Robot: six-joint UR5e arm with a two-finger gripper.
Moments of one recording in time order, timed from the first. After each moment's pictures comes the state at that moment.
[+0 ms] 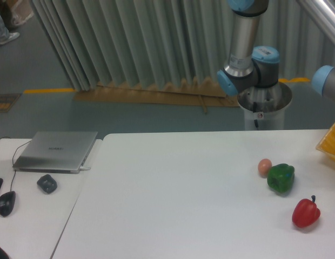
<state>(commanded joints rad) 2.76 -1.85 -1.76 -1.18 1.91 2.03</state>
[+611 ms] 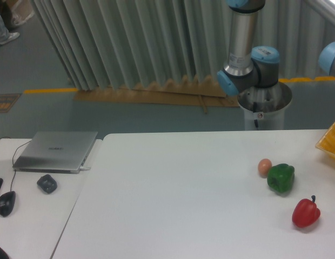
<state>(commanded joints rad) 2.79 -1.76 -1.65 -1.47 1.63 1.99</state>
